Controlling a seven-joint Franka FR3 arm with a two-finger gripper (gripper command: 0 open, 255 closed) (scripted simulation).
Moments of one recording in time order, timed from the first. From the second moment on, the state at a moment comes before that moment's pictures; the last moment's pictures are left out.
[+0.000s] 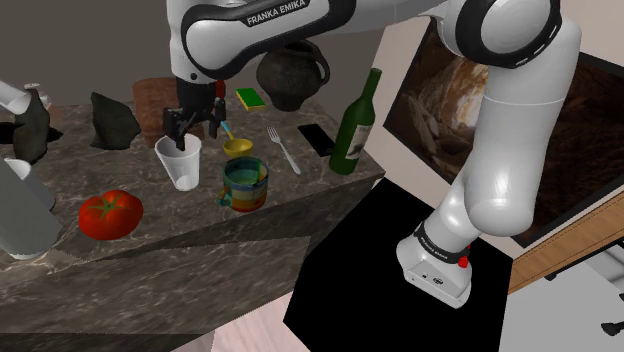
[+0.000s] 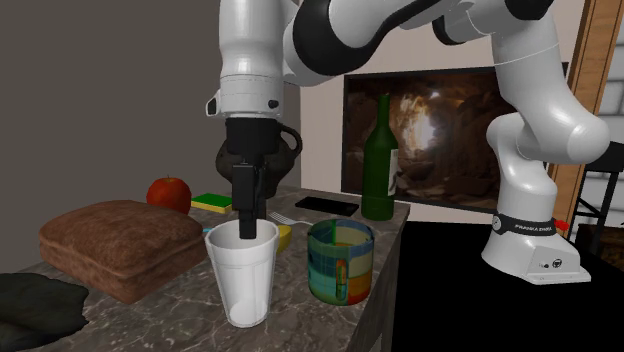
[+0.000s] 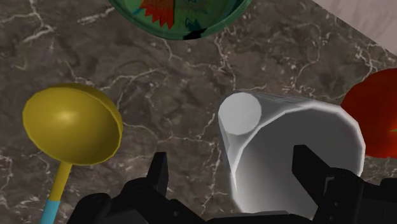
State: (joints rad) arm 0.23 0.40 0.27 -1.69 0.00 2.13 0.35
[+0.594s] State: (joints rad) arm 0.23 0.42 0.27 -1.71 -0.01 2.17 0.36
